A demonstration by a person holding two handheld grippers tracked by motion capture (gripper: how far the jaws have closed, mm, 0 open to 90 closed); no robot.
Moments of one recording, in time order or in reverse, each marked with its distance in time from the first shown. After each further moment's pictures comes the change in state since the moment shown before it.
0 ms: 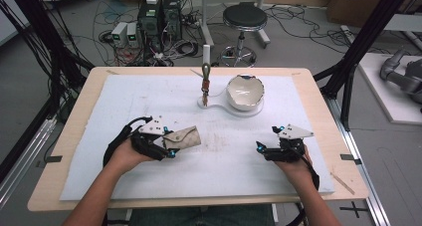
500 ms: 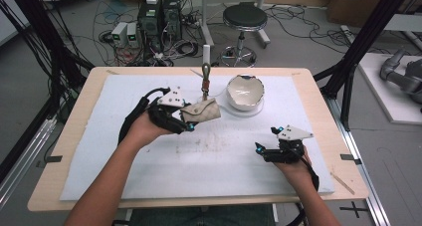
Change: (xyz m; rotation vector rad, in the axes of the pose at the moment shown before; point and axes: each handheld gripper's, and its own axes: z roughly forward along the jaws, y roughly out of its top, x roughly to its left) left arm 0.023 0.094 0.006 -0.056 0.059 0.082; right arm 0.004 0.001 -0.001 -0.005 0.016 -0.006
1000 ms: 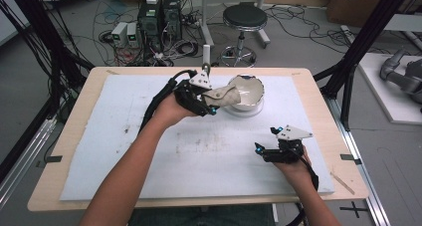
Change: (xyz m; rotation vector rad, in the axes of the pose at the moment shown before) left arm 0.023 0.053 0.048 0.030 0.006 0.007; right arm 0.000 0.000 0.002 0.006 0.004 -0.001
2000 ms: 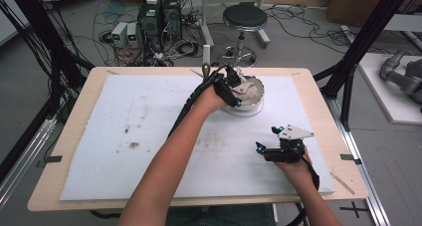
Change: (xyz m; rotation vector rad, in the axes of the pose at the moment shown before) left arm 0.018 0.047 0.104 0.237 0.080 -0.003; right arm -0.004 -0.001 -0.001 -0.007 0.001 0.012
